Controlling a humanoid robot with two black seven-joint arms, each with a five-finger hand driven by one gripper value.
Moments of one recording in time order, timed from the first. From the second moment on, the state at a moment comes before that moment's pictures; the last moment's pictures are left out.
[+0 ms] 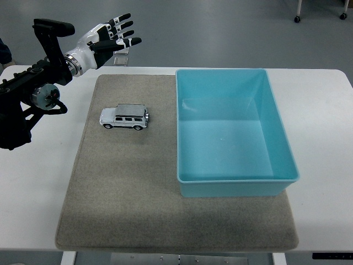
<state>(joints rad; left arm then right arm) -1.04 0.38 -0.41 -0.64 0.24 -0.30 -0.24 0.03 0.00 -0.02 0.10 -0.03 0.18 0.06</state>
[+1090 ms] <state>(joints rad) -1.23 0.48 0.00 -0.82 0.90 -0.30 -0.26 0.03 0.00 -0.02 0.10 -0.03 0.18 0.06</state>
